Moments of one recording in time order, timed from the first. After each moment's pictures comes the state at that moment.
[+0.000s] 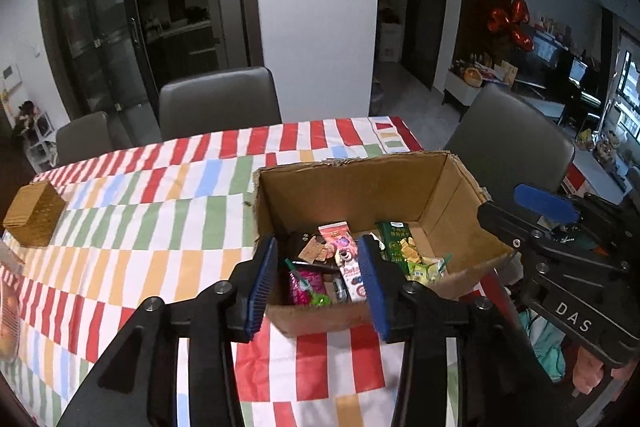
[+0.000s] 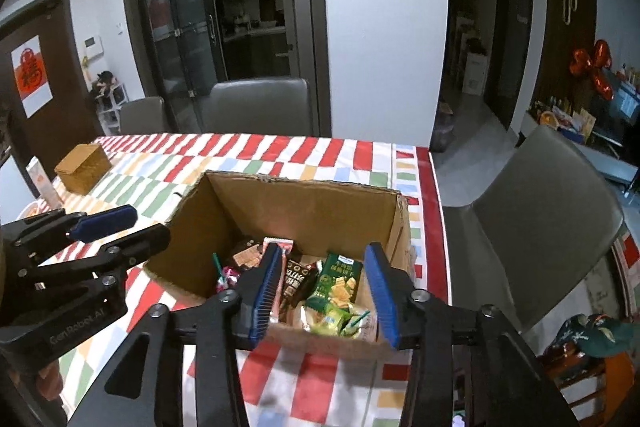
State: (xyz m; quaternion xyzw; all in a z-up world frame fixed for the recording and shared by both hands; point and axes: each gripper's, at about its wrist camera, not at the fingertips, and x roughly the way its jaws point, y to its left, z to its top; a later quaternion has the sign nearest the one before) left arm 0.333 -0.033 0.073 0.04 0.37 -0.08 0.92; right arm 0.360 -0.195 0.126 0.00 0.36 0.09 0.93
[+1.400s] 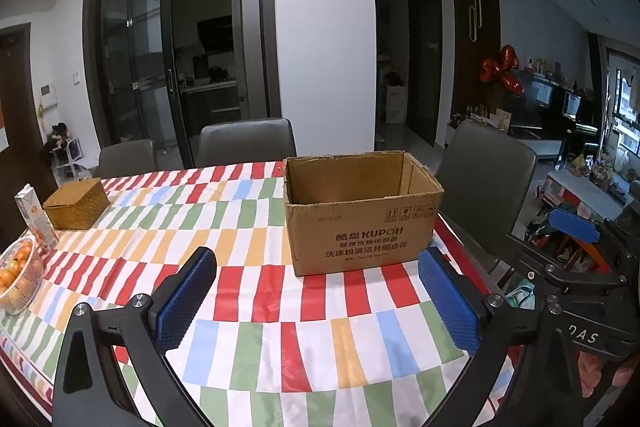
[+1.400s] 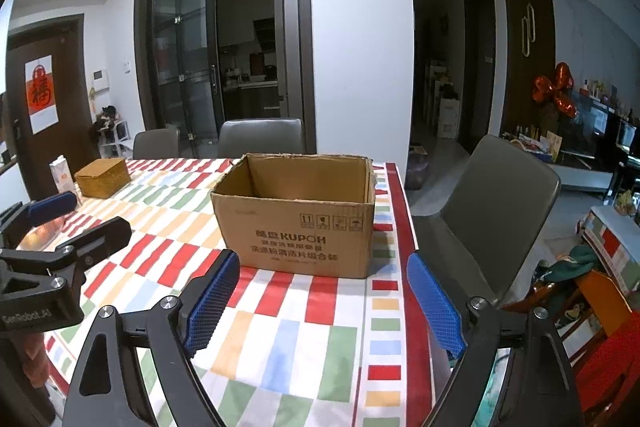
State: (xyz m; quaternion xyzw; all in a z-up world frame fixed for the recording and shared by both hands) left arm 0.137 -0.008 0.079 0.04 0.25 -0.06 0.97; right arm 0.158 -0.200 0.128 0.01 0.26 0.05 0.97
